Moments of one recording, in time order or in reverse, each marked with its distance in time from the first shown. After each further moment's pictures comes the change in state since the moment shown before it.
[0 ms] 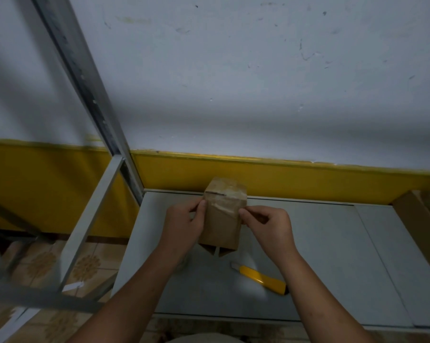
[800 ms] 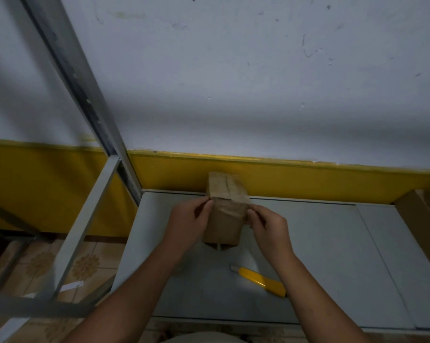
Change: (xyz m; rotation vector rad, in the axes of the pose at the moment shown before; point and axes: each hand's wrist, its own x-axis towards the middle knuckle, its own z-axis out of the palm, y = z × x) left_hand 0.020 -0.021 0.019 0.074 -0.057 -0.019; right_hand 0.019 0.053 0.007 -0.255 0.047 -0.107
